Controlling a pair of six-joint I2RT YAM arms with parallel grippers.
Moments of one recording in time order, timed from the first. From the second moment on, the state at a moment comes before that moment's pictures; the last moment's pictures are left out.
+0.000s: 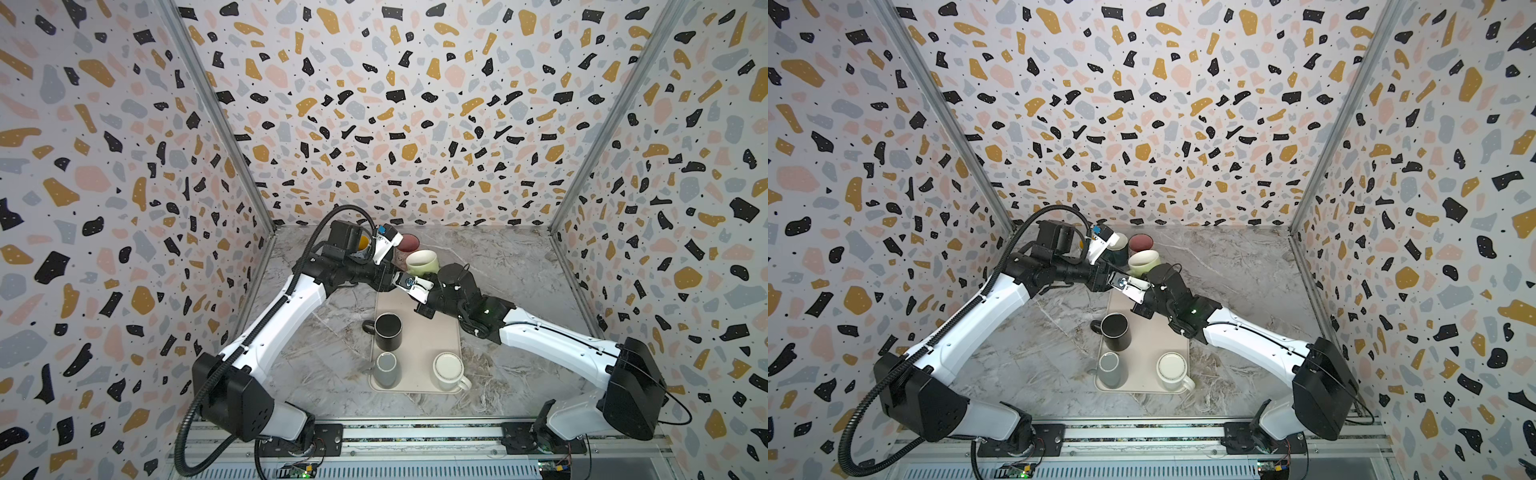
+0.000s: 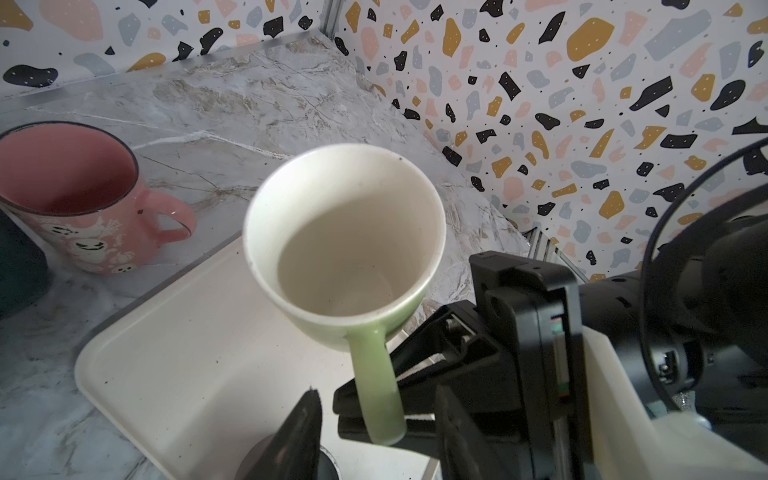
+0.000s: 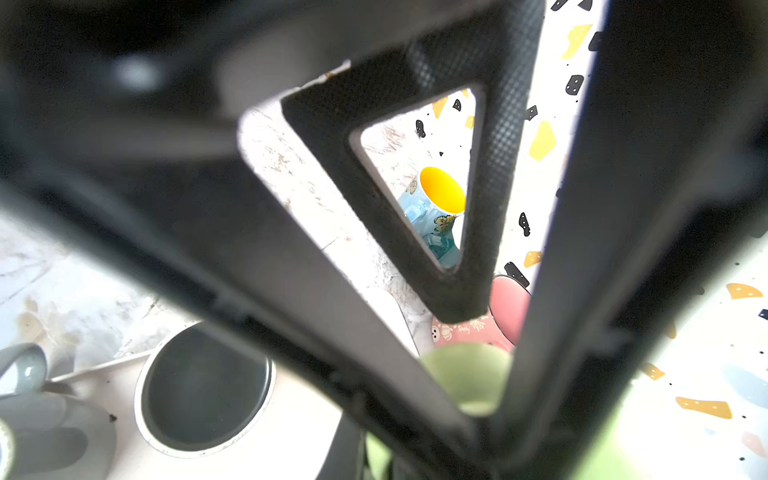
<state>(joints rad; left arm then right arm) -0.42 1.44 1.39 -0.68 0.72 0.02 0.88 1.44 1.09 -0.04 -0.04 -0.51</state>
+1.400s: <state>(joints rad) -0.45 1.46 1.39 -0.64 0.78 -0.06 0.88 1.37 1.00 0.09 -0.07 -0.47</state>
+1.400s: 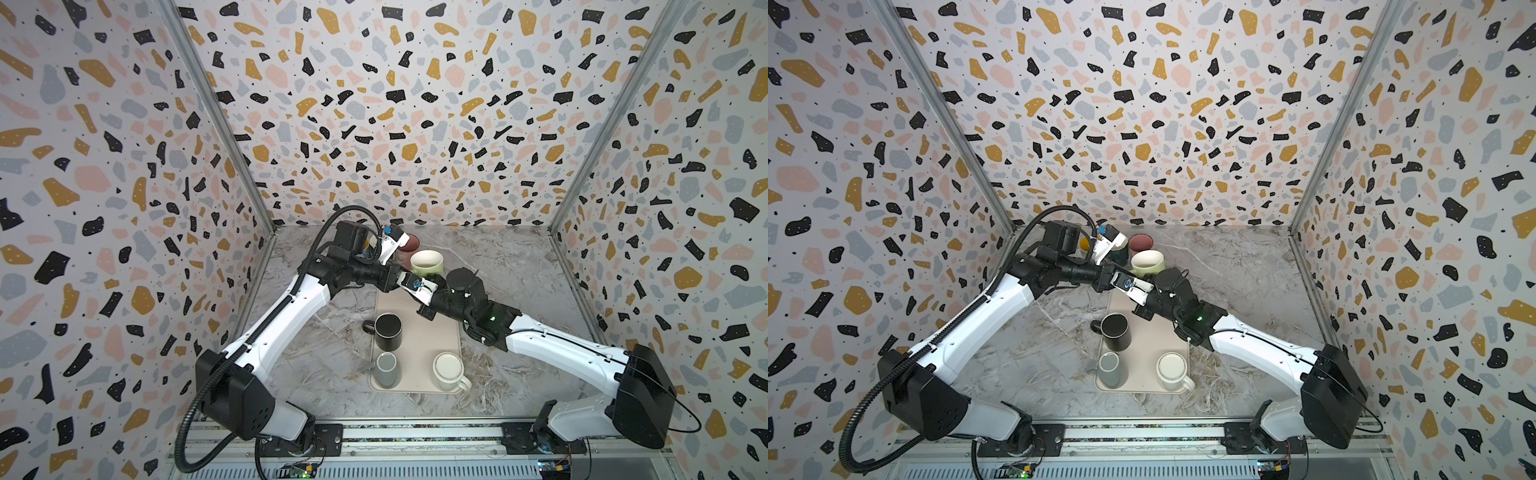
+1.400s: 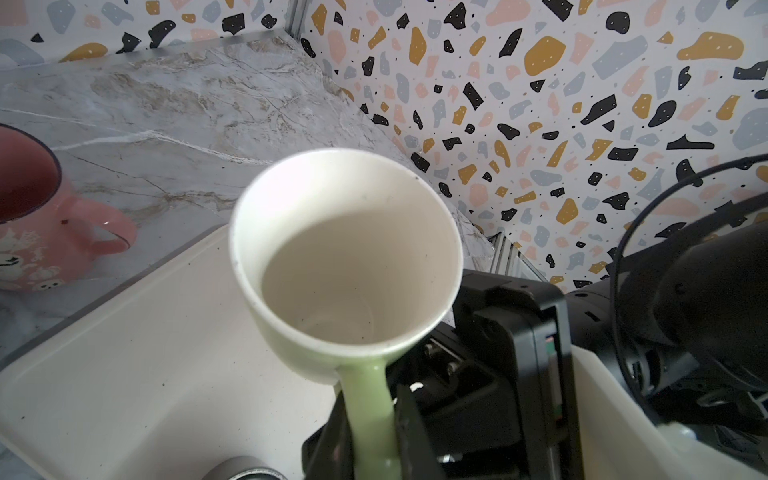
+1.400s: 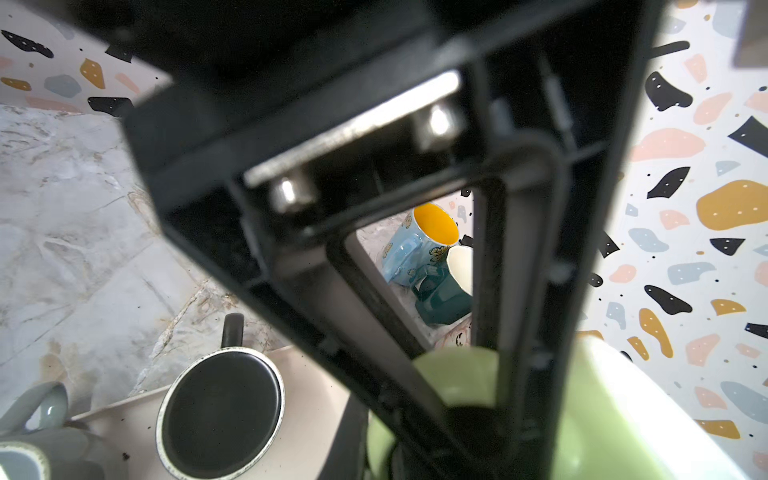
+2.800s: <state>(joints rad) -0.49 1.80 1.50 -0.34 0.58 -0.17 0.83 0.99 0.88 0.18 0.15 -0.40</state>
